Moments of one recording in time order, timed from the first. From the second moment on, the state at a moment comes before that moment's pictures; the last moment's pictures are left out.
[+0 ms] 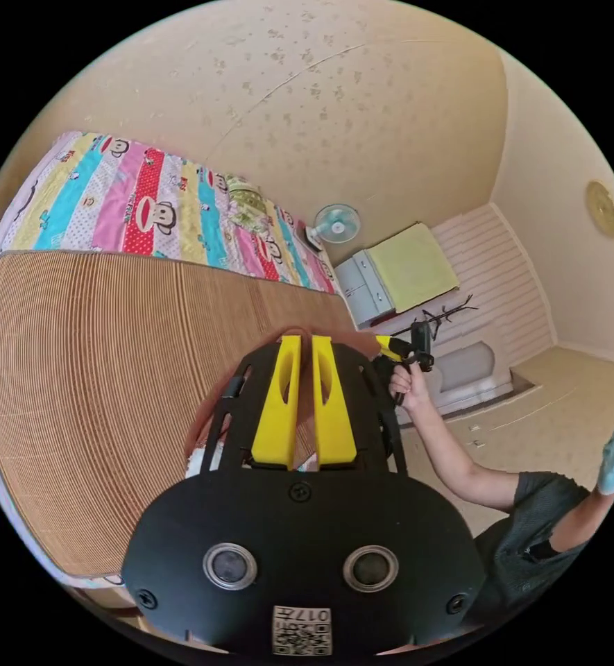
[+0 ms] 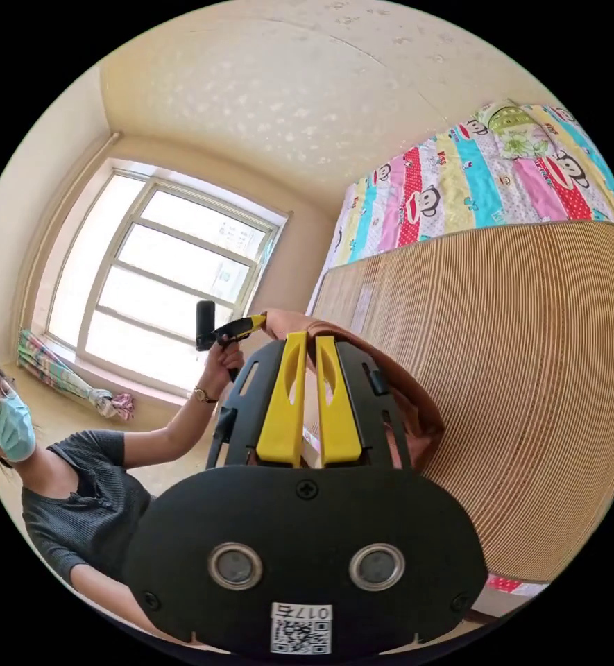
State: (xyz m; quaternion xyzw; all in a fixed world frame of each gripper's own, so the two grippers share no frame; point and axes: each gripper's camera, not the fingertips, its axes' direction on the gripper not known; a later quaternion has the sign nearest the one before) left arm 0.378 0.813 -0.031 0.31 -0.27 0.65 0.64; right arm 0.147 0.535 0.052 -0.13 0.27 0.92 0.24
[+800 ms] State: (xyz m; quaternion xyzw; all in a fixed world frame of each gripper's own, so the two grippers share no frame) left arm 0.218 0.540 -0.075 0.25 -0.31 0.44 0.80; right arm -0.109 0.597 0.150 -0.07 0.16 0.98 -0.03
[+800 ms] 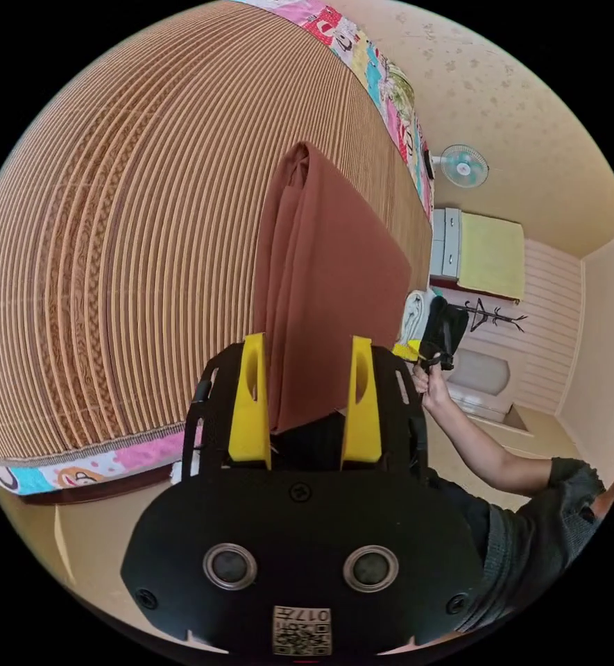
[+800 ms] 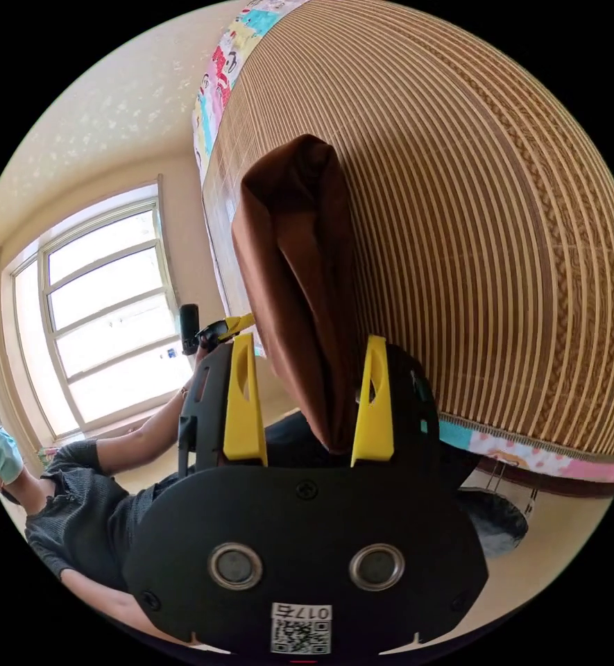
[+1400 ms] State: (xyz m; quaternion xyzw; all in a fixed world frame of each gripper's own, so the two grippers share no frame) left arm 0.208 0.579 -0.144 0.33 -0.40 0.43 0.74; right arm -0.018 0.670 0.324 0.04 0.08 1.00 0.03
